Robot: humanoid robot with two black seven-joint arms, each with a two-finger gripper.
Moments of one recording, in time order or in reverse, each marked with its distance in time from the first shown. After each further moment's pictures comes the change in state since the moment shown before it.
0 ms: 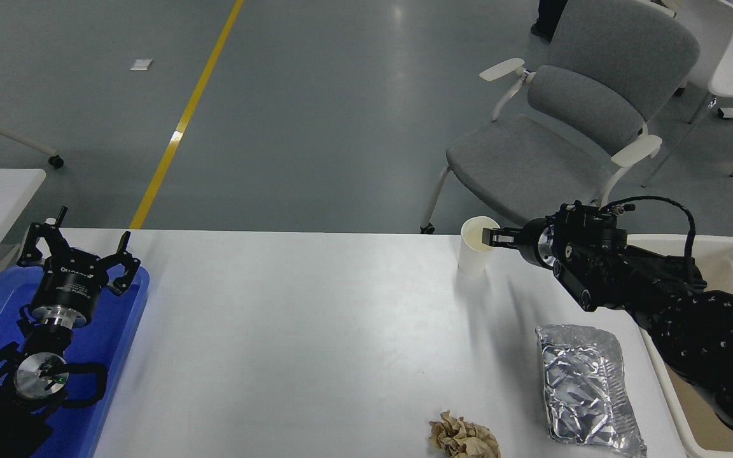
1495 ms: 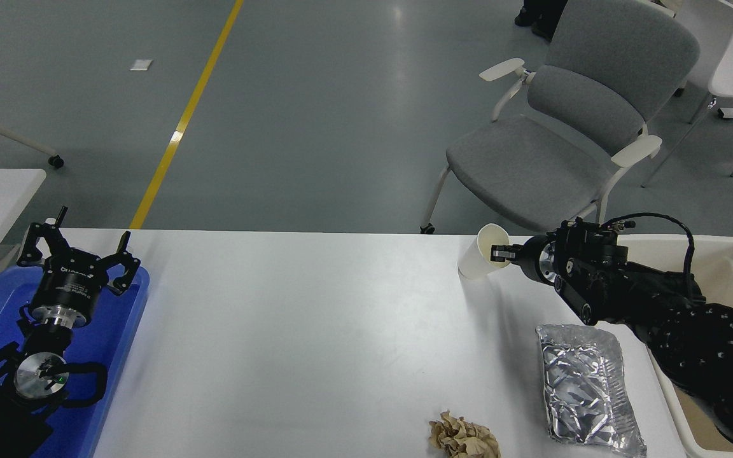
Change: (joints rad) left arm 0.000 0.000 0.000 0.000 0.000 0.000 0.000; right arm -0.037 0.000 0.007 0.005 0.006 0.010 0.019
